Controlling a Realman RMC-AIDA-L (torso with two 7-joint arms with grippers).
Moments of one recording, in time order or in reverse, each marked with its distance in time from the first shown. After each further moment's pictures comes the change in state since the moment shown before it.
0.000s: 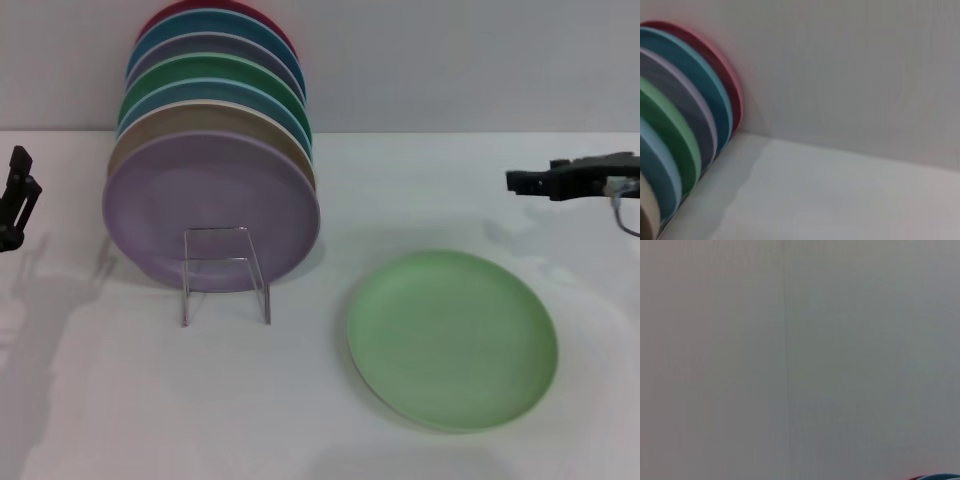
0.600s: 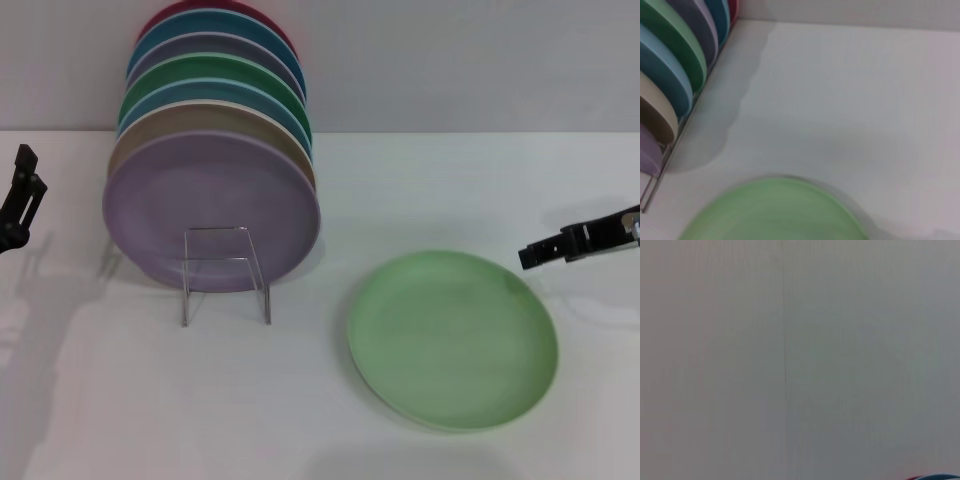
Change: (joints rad) left arm -0.002 -0.002 0.000 -0.012 -0.001 -0.010 0.000; right arm 0.189 -0.034 0.174 -0.087 -0.195 0.470 0.173
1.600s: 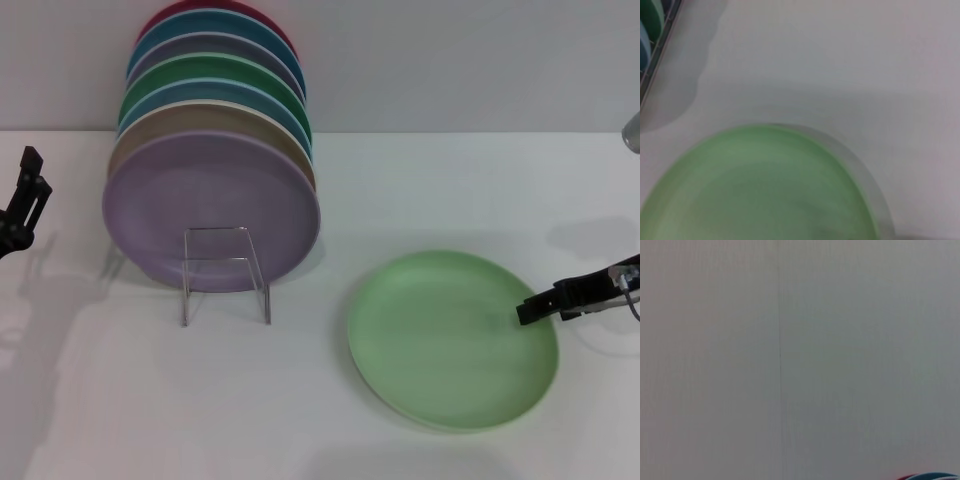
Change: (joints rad) left arm 0.001 -0.001 0.006 0.000 0.005 -0.001 0.000; right arm 0.019 -0.004 0.001 -0.221 -0.024 -0.075 -0.029
